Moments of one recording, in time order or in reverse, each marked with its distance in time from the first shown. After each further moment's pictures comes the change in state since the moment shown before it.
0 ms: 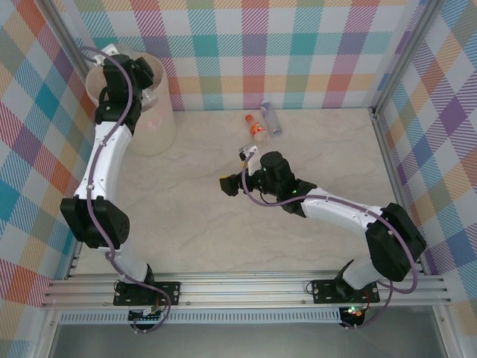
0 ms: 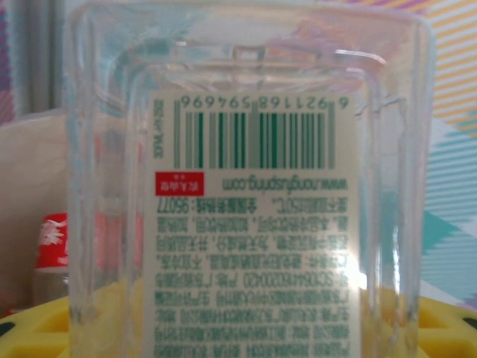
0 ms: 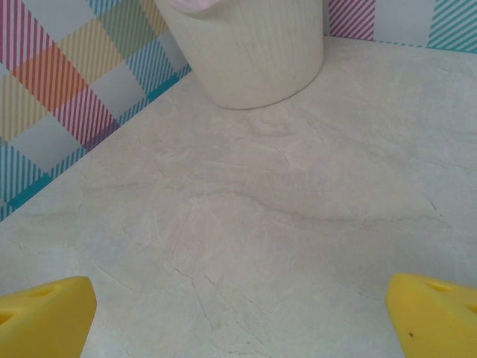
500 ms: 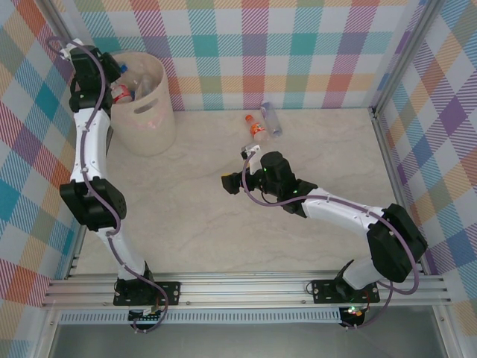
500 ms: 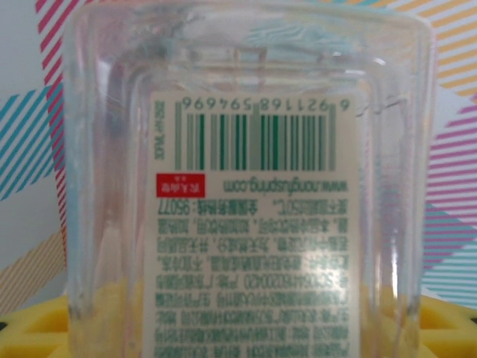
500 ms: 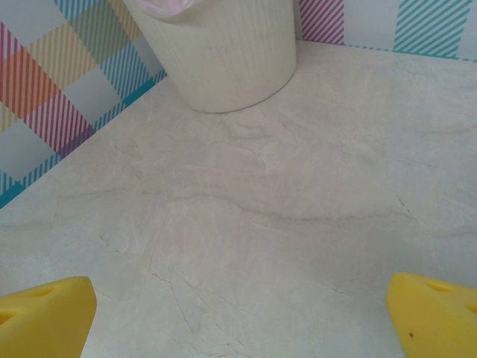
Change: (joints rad) left arm 0.208 0.217 0.284 -0.110 0.063 0.067; right arm 0.001 -0.008 0.000 -0.019 0.067 0.000
